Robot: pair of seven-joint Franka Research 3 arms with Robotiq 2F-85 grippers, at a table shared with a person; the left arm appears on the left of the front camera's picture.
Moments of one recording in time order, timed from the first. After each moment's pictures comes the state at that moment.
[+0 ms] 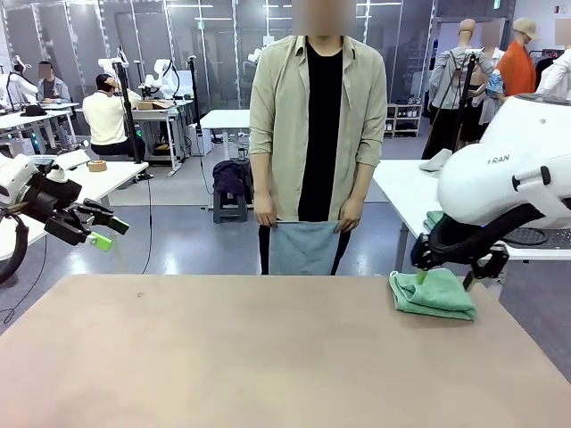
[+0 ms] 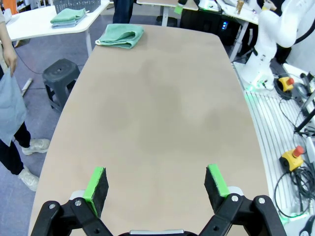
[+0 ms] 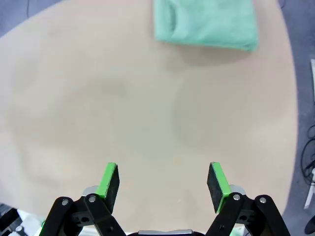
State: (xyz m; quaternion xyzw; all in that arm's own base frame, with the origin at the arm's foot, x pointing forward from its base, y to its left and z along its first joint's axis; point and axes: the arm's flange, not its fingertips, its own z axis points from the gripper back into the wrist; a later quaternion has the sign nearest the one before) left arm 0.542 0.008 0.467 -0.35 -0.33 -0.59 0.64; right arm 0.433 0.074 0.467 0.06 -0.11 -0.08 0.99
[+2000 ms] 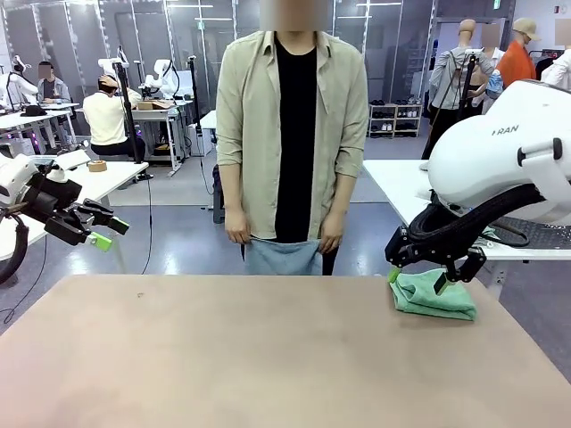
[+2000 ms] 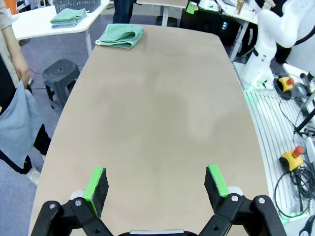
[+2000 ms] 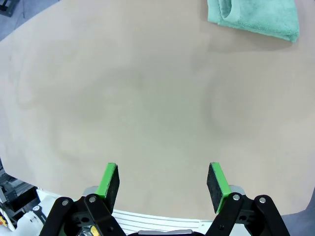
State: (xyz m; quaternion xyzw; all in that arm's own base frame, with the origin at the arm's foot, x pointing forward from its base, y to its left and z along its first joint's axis) left arm 0.542 0.008 0.467 -0.35 -0.33 -0.59 0.64; right arm 0.412 0.100 0.483 0.13 -0.10 -0.06 0.98
